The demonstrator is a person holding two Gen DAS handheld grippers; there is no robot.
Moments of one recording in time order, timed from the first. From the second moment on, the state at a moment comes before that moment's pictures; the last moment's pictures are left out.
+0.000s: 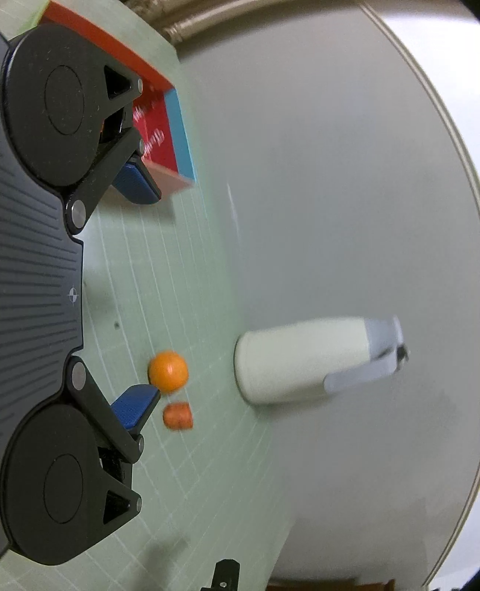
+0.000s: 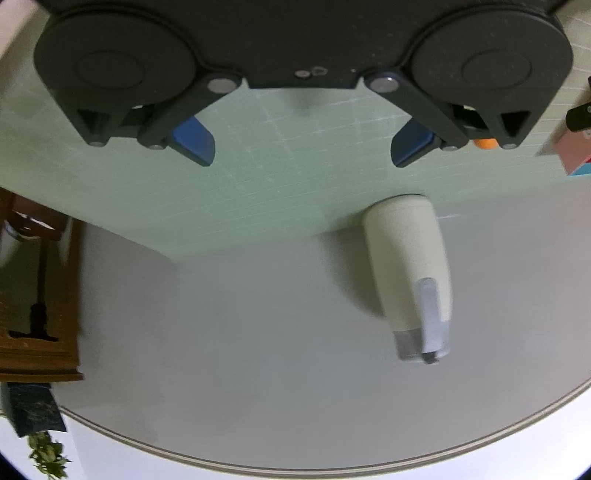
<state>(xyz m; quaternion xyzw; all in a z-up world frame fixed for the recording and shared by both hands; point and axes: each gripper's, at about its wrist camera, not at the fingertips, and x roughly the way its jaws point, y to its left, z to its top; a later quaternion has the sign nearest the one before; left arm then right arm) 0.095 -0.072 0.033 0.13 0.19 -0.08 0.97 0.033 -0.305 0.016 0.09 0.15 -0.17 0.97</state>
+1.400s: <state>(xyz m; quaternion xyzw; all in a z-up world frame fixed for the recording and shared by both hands) 0.182 -0.149 -0.012 0.16 0.26 -0.12 0.94 0.034 -0.340 0.004 0.11 0.16 -0.23 0.95</state>
